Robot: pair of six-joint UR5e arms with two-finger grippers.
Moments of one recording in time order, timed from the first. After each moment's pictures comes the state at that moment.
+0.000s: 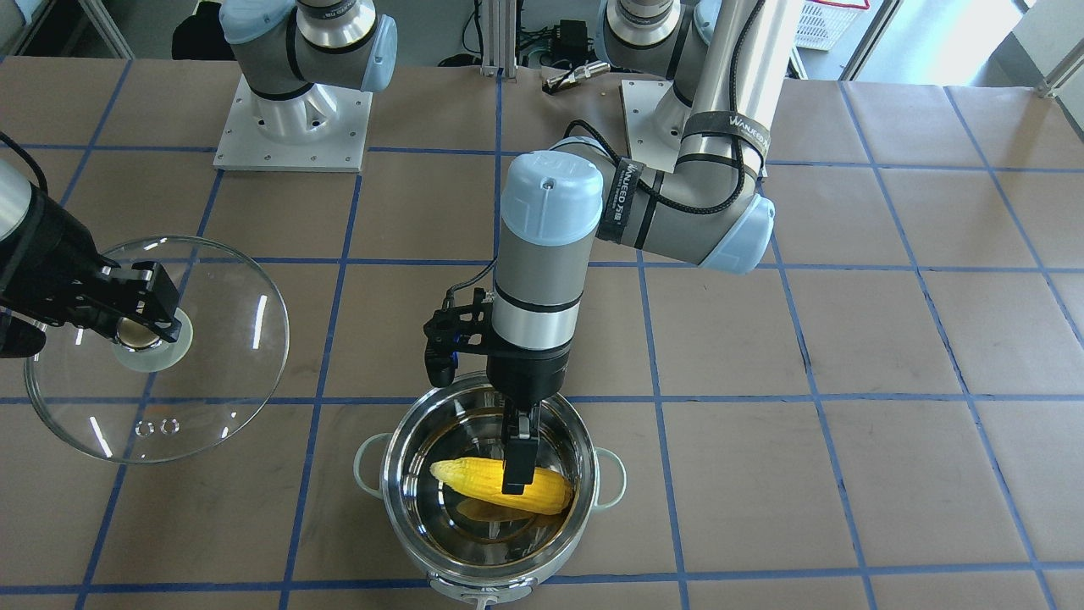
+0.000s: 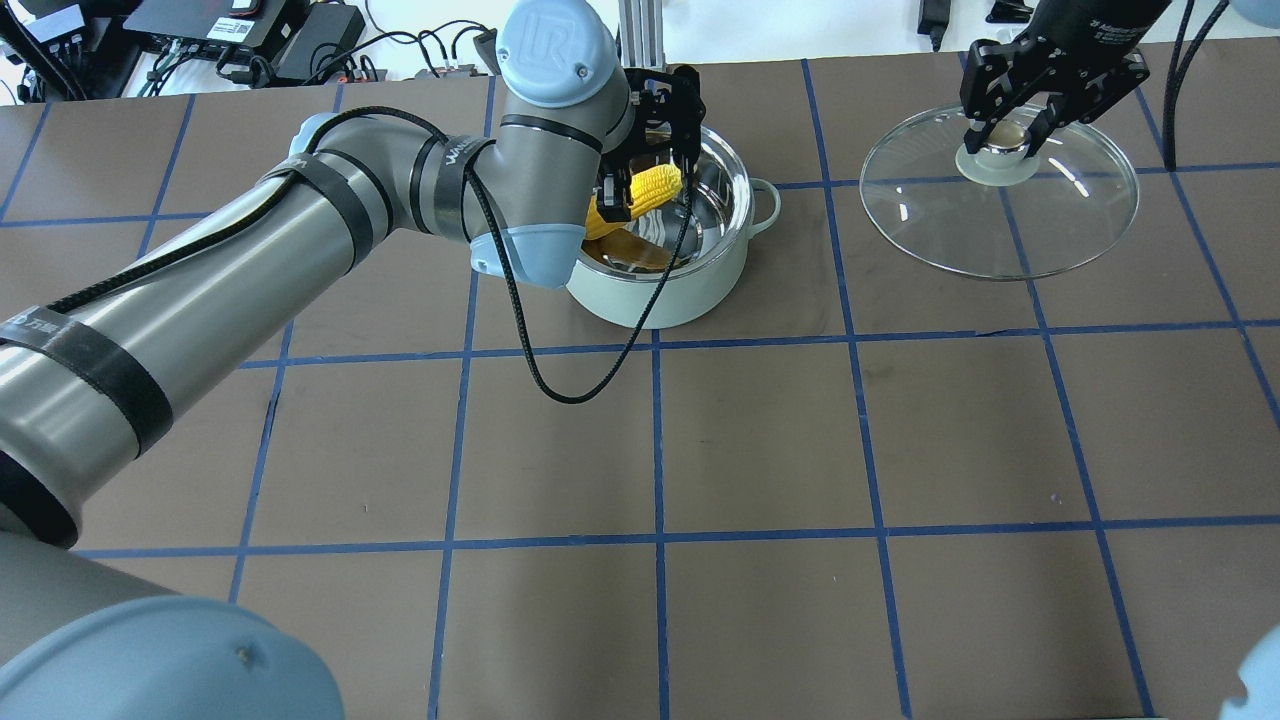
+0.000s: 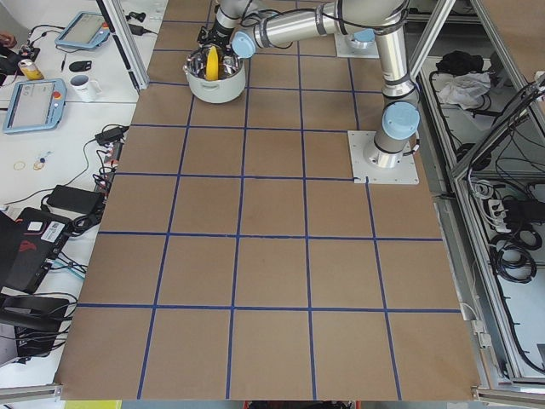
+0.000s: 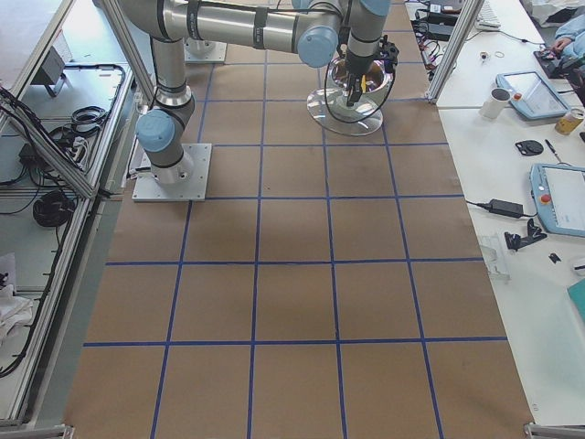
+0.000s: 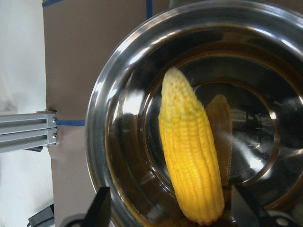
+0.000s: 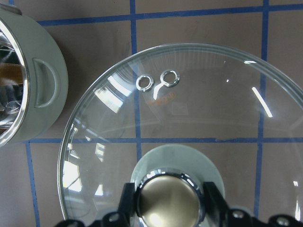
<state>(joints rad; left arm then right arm) -1.89 -2.06 -1.52 -0.67 1.62 1.30 1.38 -1.35 1.38 -1.57 -1.47 -0.17</state>
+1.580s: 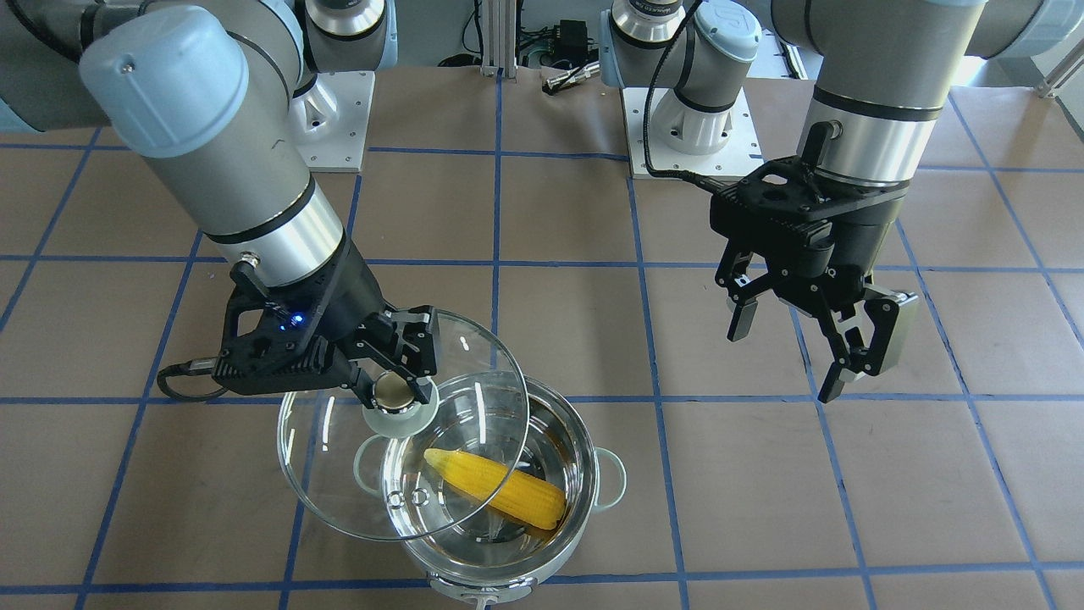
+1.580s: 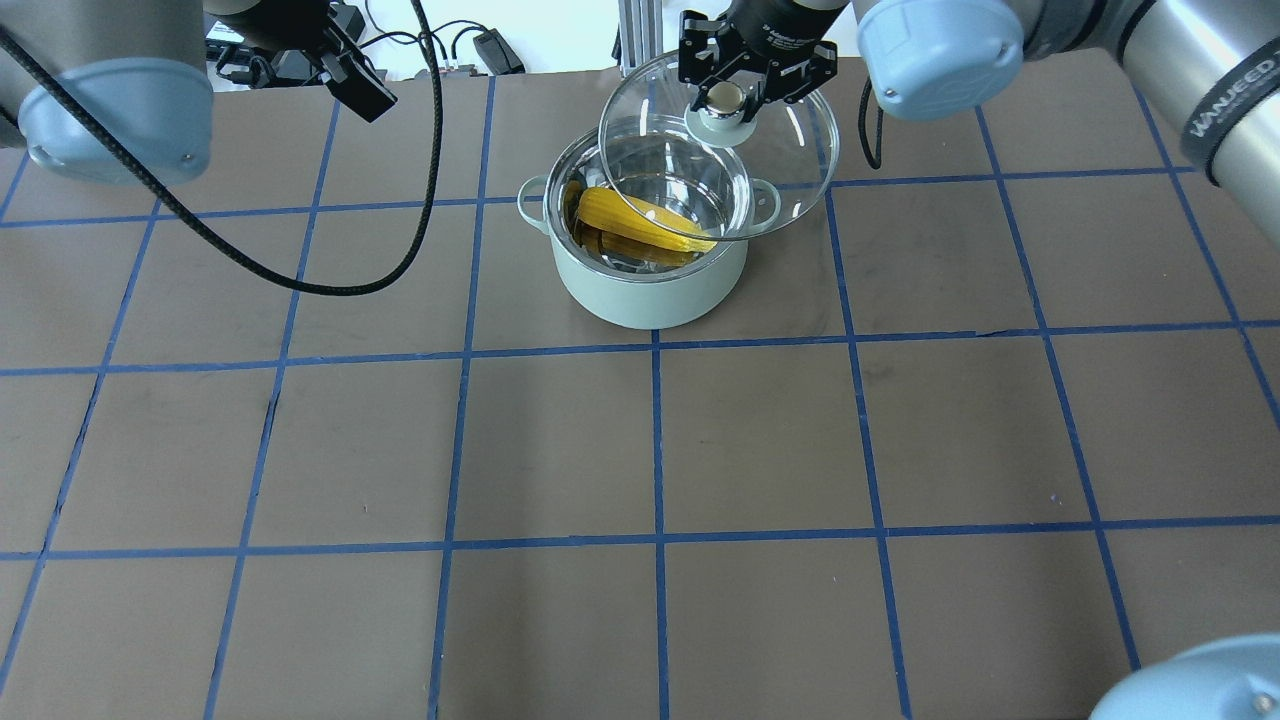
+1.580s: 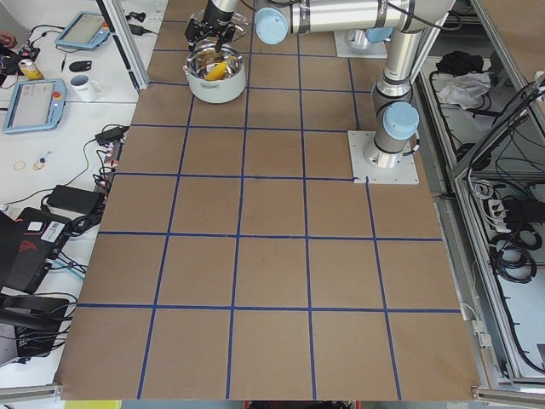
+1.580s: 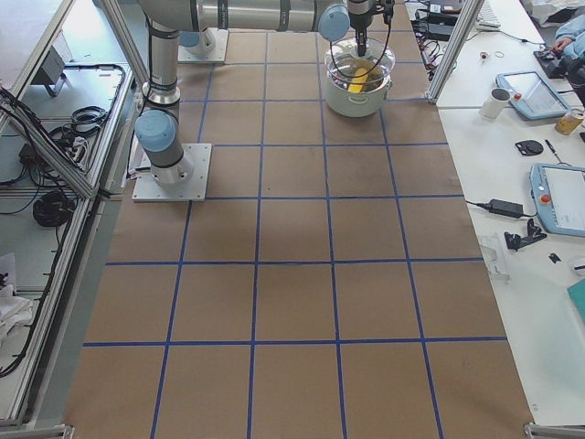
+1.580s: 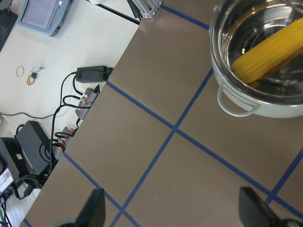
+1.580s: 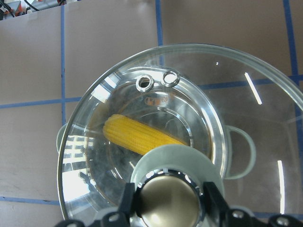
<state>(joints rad) -1.56 -1.71 -1.52 -1.01 1.54 1.00 1.71 -1.24 1.37 -1.98 -1.32 0.24</state>
